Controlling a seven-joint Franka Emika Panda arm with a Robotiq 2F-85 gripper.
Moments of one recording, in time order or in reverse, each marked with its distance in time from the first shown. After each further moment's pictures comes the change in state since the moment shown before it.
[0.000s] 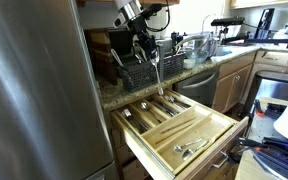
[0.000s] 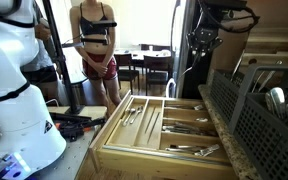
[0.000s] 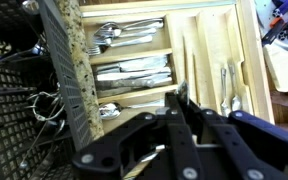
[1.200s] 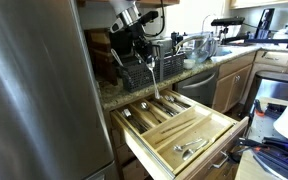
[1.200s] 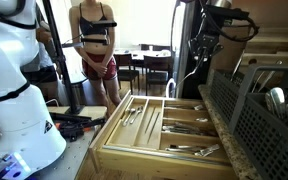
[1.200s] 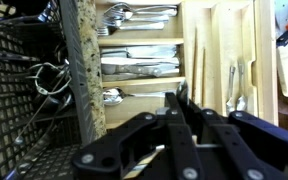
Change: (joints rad) arm 0.000 0.040 0.002 0.007 -0.001 0.069 -0.096
